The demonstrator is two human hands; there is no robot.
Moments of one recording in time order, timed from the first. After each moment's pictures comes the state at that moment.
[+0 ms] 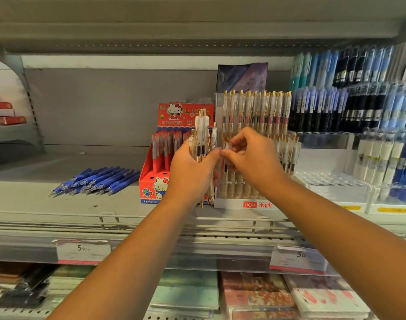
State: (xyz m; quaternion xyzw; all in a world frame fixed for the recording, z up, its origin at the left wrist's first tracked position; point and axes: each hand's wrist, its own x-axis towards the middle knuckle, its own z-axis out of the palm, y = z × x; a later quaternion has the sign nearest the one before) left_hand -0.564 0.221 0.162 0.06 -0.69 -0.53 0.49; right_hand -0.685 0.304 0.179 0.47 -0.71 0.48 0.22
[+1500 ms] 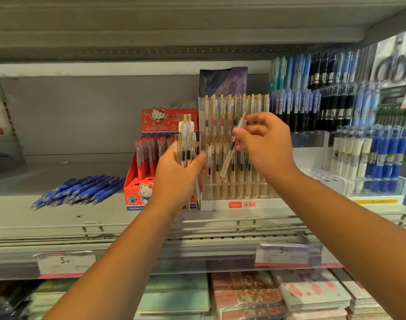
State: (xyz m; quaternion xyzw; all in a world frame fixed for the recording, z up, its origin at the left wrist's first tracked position) left_hand -0.566 0.219 0.160 0.06 -0.71 -0.51 0.49; right_hand -0.688 0.342 0.200 0.38 -0.59 0.70 0.14
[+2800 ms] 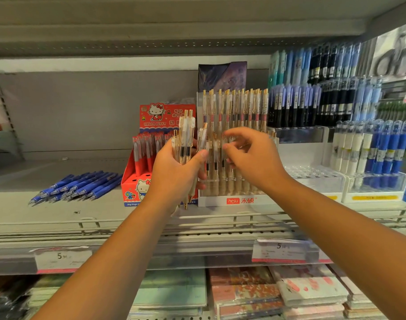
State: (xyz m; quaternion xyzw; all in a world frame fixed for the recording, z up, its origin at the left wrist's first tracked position) left_hand -0.563 0.225 0.162 0.06 -0.70 -0.54 0.46; right_hand -0.691 0.340 0.177 0.45 -0.68 0.55 0.17
